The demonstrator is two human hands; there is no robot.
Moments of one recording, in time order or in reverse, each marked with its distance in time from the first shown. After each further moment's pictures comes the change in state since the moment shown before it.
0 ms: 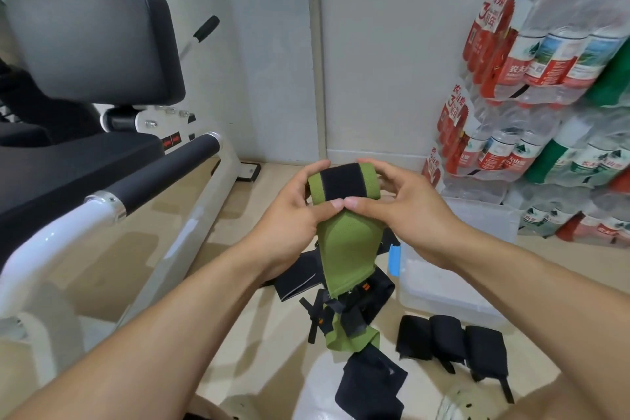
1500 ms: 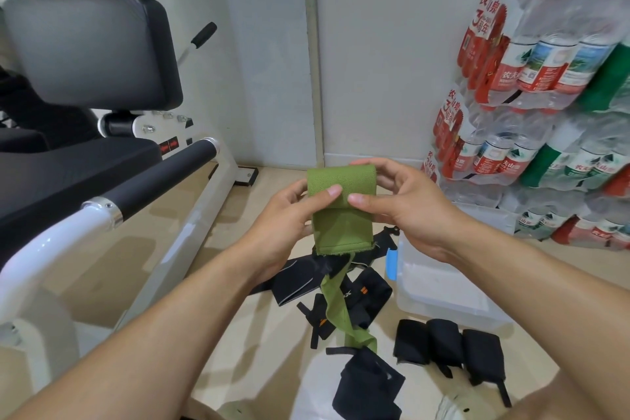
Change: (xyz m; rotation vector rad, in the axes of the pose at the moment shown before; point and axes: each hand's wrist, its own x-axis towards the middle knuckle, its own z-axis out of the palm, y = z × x) left_hand -0.001 0.005 -0.003 0.056 -0.059 -0.020; right_hand 0.005 -0.008 -0.007 0.221 -0.058 0.044
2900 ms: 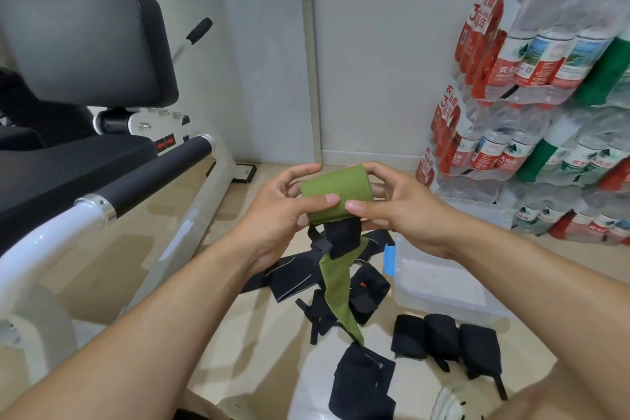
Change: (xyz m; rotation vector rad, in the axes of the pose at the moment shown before) left_hand 0.006 0.004 -0.002 -0.201 0.082 -0.021; right_hand -0.003 0.001 -0.008 -0.144 -0.147 0.085
